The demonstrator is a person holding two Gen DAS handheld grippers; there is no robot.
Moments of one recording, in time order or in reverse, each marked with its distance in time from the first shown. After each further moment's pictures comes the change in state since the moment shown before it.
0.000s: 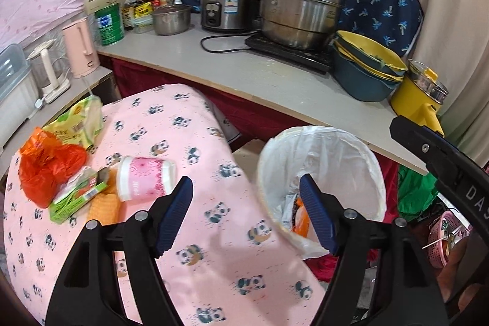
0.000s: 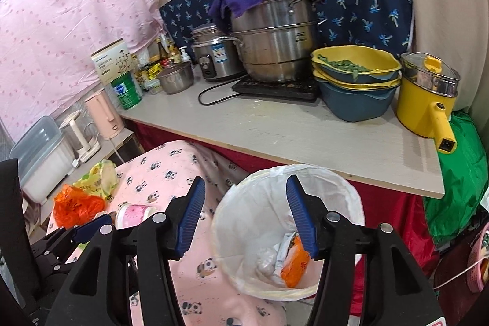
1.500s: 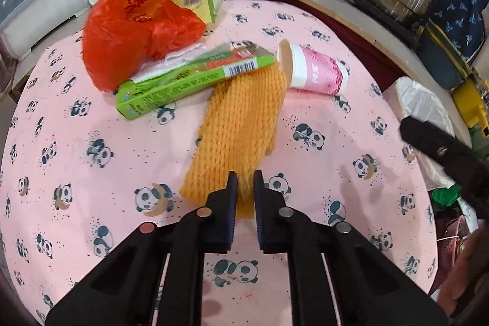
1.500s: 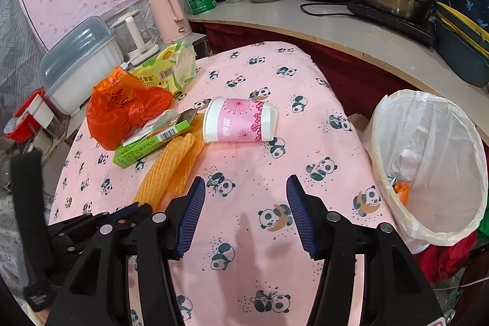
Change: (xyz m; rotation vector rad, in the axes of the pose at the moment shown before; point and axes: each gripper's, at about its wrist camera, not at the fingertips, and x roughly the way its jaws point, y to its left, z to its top) left arm 0.013 0.200 -0.117 -0.231 0.189 0.094; right arm 0.078 0.172 -0.114 -0.205 0.317 0.198
